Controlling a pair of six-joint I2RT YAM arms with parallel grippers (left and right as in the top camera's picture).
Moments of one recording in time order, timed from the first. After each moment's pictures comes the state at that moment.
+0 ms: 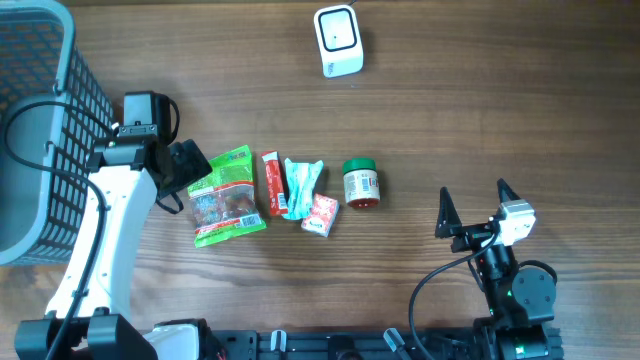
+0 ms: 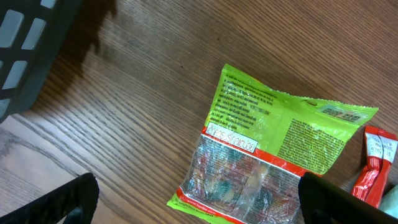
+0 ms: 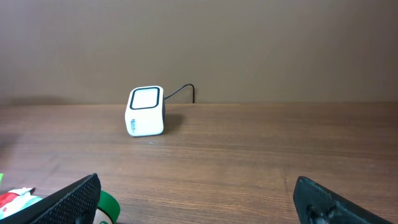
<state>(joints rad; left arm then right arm) 0.05 1.43 1.09 -0.99 -0.18 -0.53 0.11 0.02 0.01 0.00 -0.05 0.08</state>
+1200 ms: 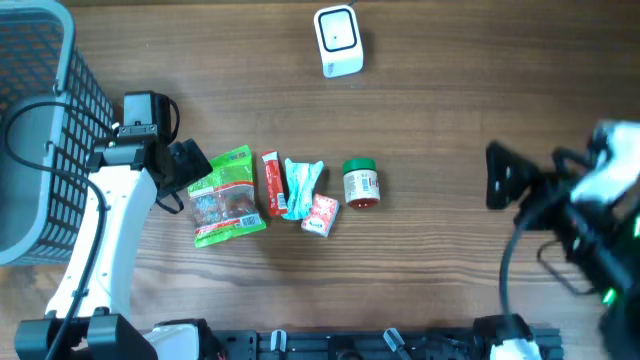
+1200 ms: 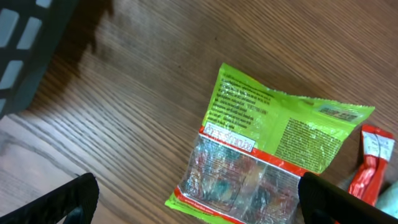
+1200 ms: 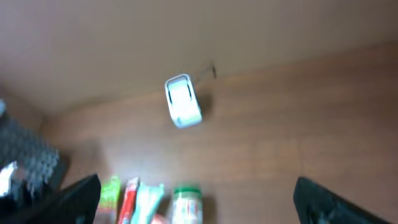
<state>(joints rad) 0.05 1.43 1.09 -0.99 -0.17 -0.52 0.11 0.82 1.41 -1.05 -0.10 0.33</state>
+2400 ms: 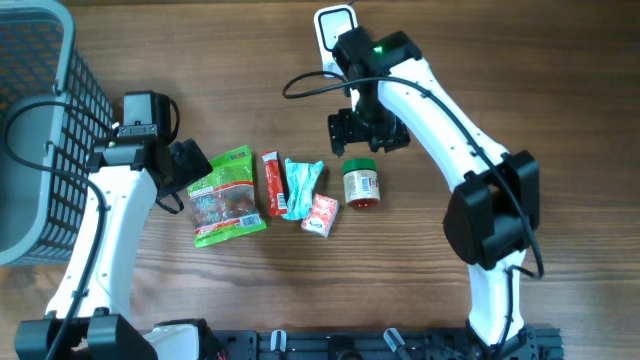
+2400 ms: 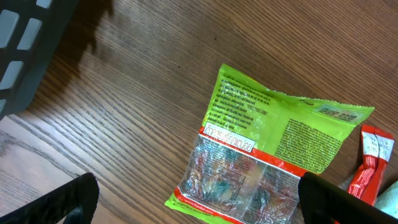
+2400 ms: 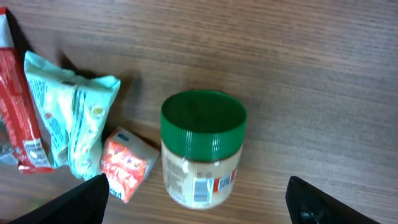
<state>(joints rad) 0.05 1.43 1.09 -0.99 -0.17 -0.53 0.49 2.16 1.97 -1.43 -0.10 0.34</state>
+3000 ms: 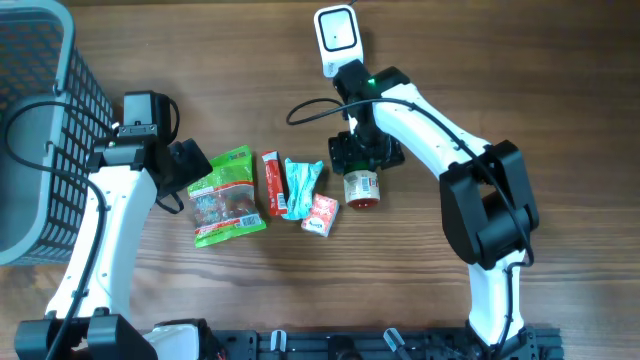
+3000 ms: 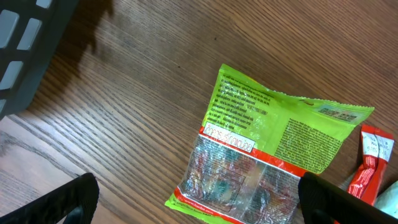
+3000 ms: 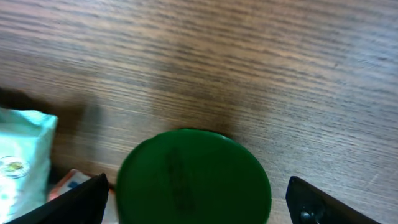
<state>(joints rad) 0.05 1.43 1.09 -0.99 -0.17 -0.53 0.49 2.16 1.67 -1.14 -0.11 0.30</state>
